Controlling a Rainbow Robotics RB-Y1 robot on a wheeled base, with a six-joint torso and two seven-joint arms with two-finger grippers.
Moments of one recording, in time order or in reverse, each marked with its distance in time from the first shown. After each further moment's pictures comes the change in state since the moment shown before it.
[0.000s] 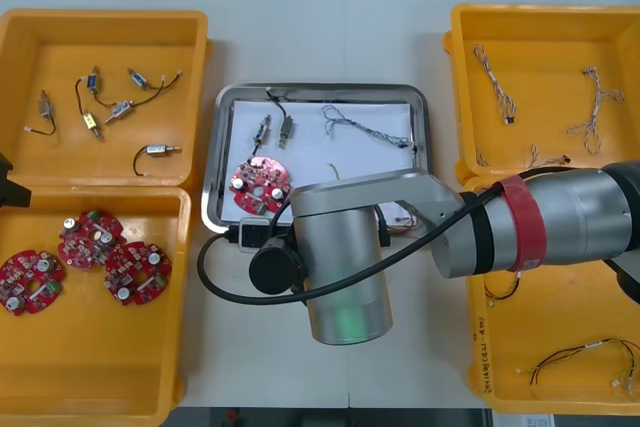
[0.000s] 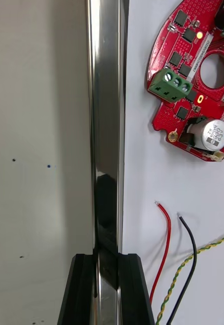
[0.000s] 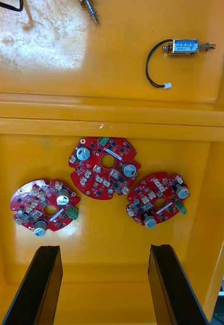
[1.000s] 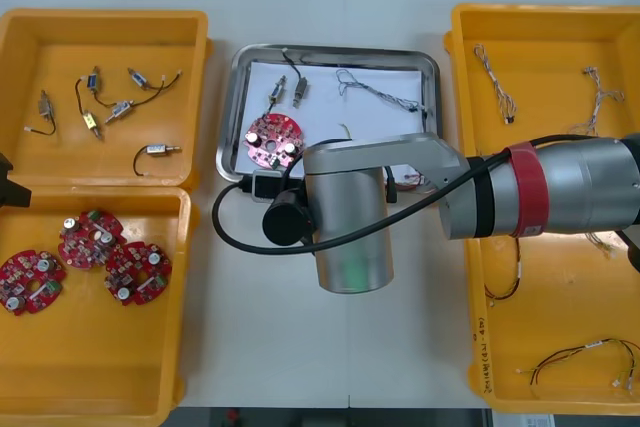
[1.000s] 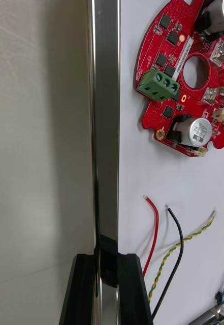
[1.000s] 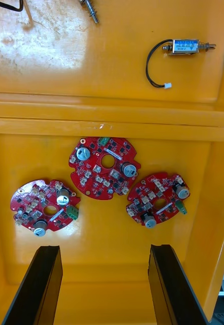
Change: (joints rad) right arm -0.066 -0.033 0.001 0.107 0.057 -0.071 0.000; left arm 0.000 0.000 0.000 0.000 0.000 0.000 0.000
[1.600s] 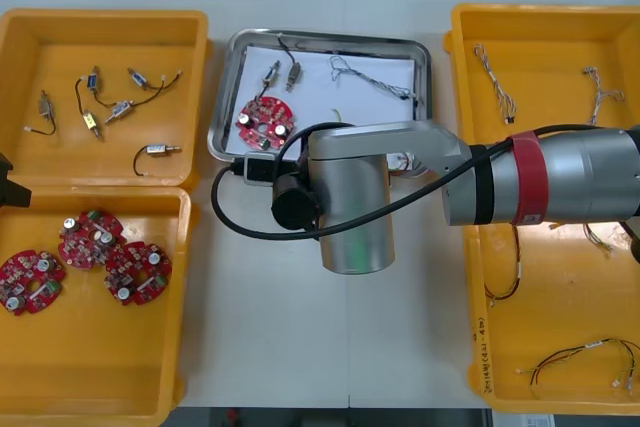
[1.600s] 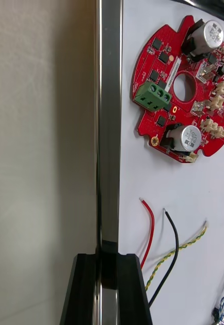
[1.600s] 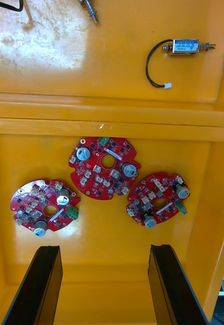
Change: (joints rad) right arm -0.015 -0.013 0.000 0.055 0.043 -0.157 0.000; left arm 0.000 0.000 0.000 0.000 0.000 0.000 0.000
